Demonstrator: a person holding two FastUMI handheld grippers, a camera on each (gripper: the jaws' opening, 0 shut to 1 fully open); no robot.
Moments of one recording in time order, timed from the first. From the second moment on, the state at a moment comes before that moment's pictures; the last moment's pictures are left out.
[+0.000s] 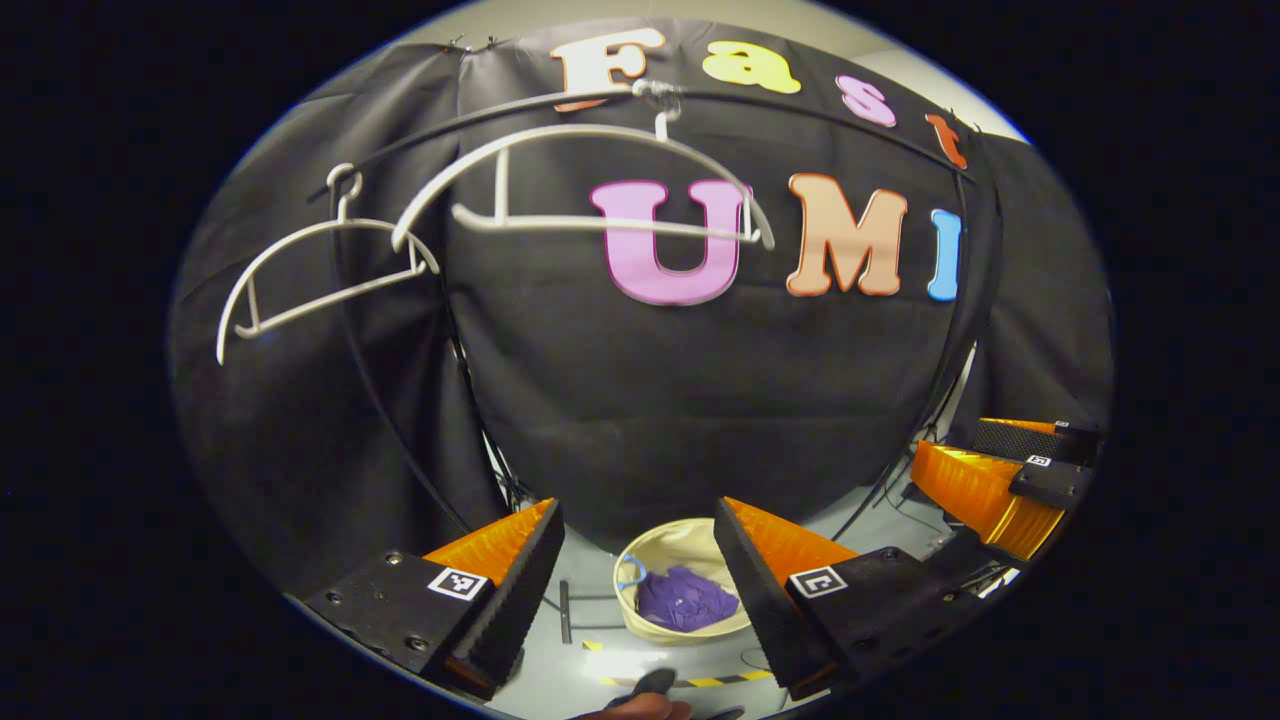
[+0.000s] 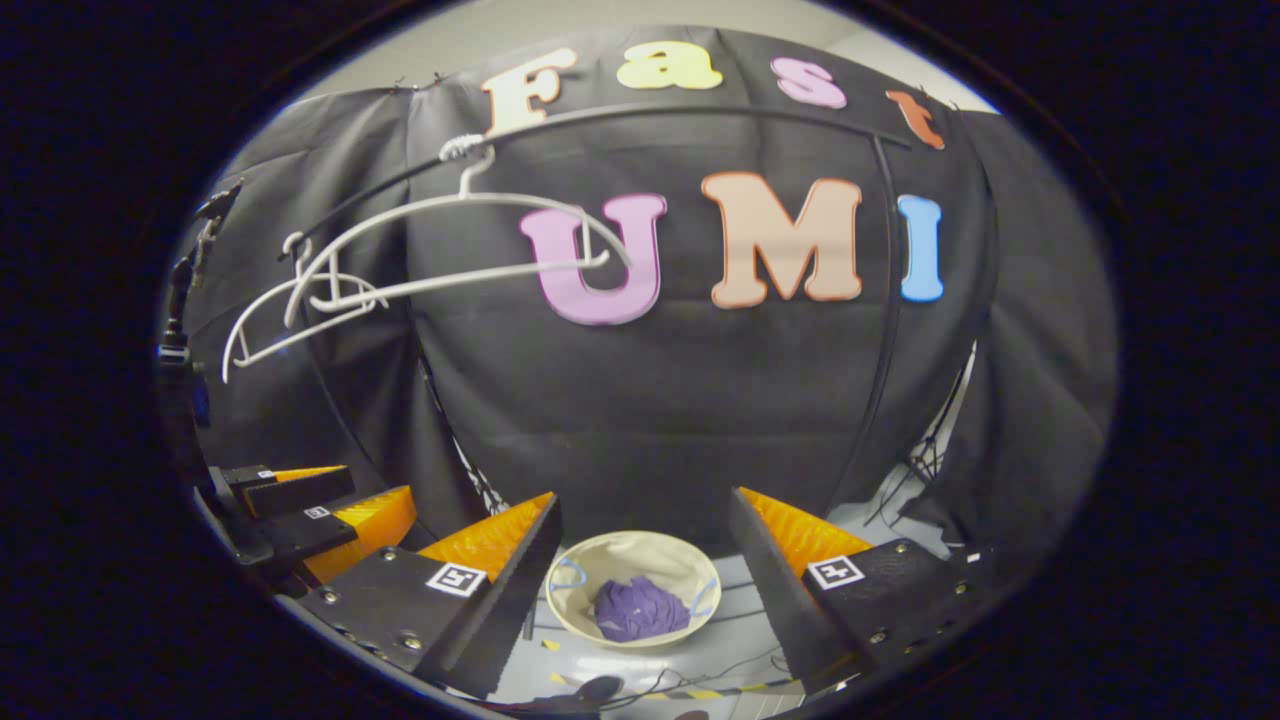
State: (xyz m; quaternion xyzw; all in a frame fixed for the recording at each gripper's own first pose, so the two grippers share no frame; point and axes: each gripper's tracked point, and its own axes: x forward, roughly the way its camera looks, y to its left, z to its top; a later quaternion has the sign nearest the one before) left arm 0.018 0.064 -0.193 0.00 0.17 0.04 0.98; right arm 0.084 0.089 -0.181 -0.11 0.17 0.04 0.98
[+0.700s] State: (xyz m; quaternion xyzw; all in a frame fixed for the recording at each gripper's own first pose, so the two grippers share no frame) left arm 0.022 0.077 -0.088 0.03 0.07 -0.03 1.00; right arm 0.075 0.125 -0.085 -0.09 0.02 0.02 1.00
